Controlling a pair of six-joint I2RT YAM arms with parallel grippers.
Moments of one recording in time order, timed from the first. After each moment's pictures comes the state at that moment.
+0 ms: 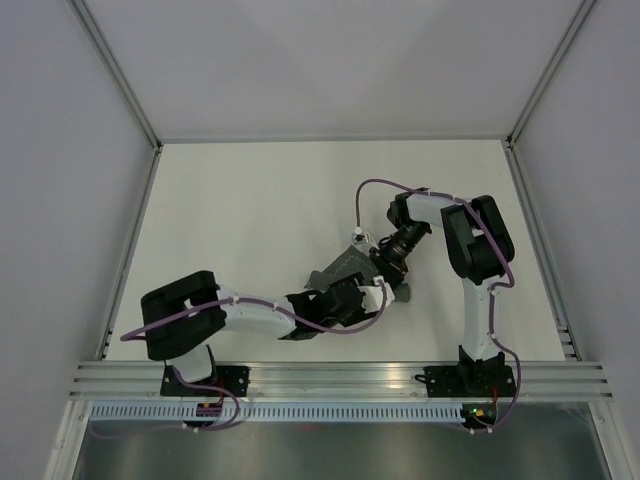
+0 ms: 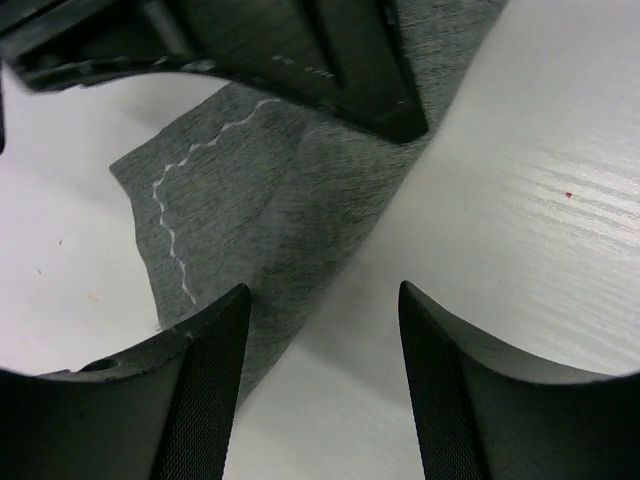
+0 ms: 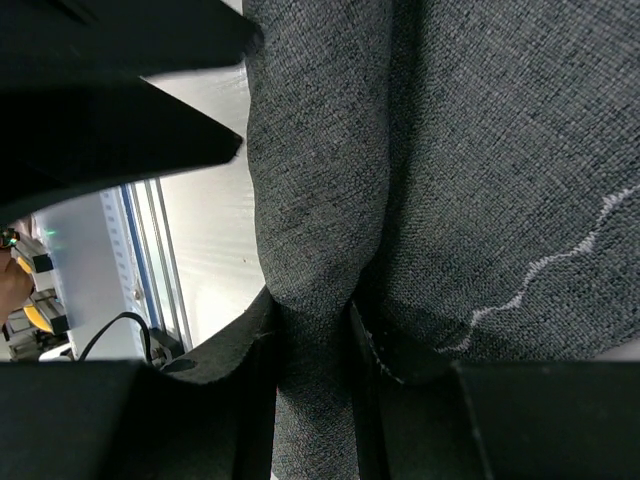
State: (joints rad) left arm -1.22 1.64 0.73 0.29 -0.34 0.23; right arm 0.33 2.15 1.37 -1.24 -0.81 -1.07
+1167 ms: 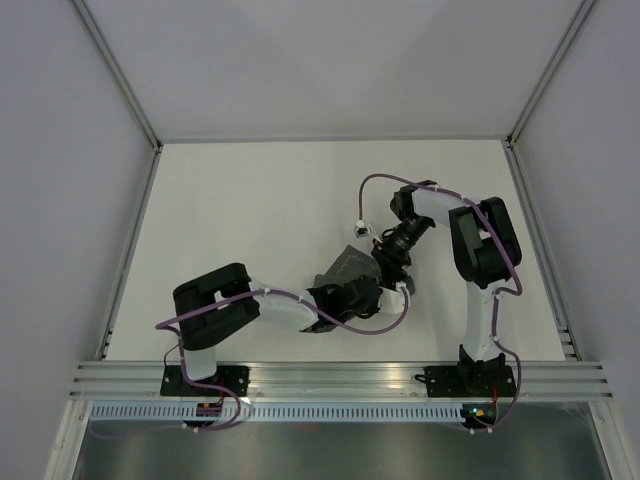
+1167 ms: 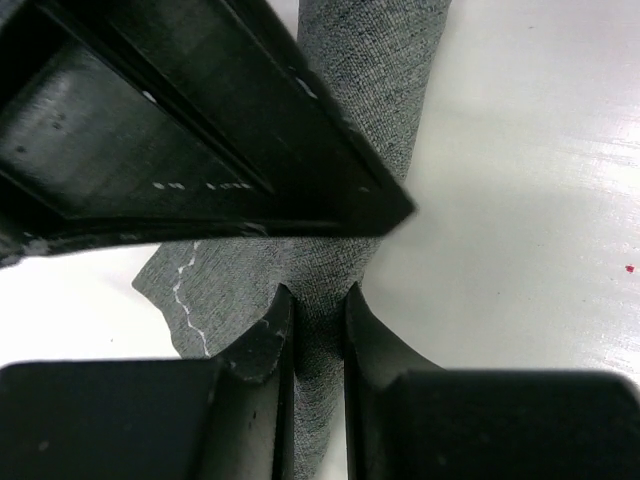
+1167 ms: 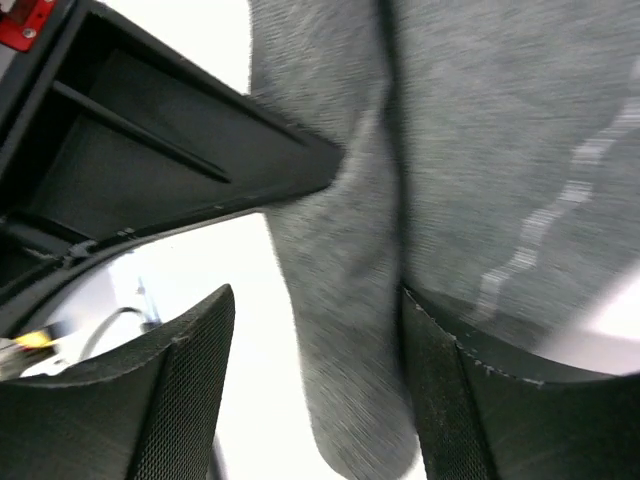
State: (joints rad) left arm -1.22 1.85 0.89 0.32 -0.32 0.50; right arm 0.31 2.11 1.41 -1.28 -0.77 -1.02
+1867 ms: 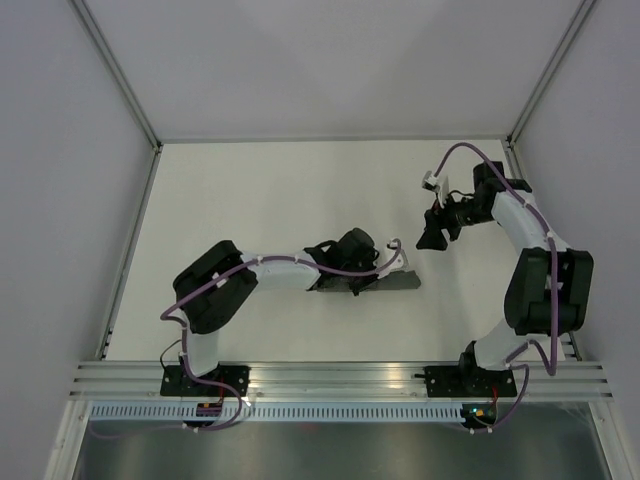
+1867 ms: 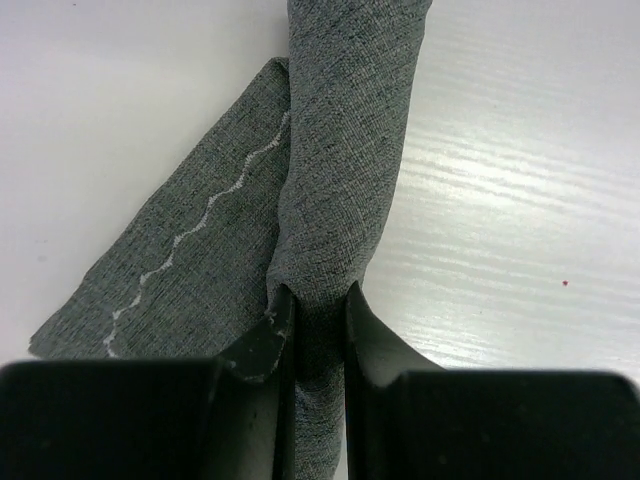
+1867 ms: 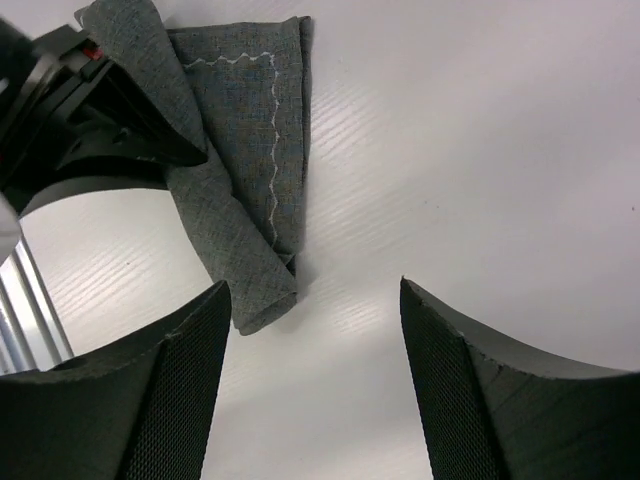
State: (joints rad) left arm -1.01 1.88 1.08 0.04 0.16 0.33; right arm -0.05 1.69 1.31 -0.98 -0.86 -0.91
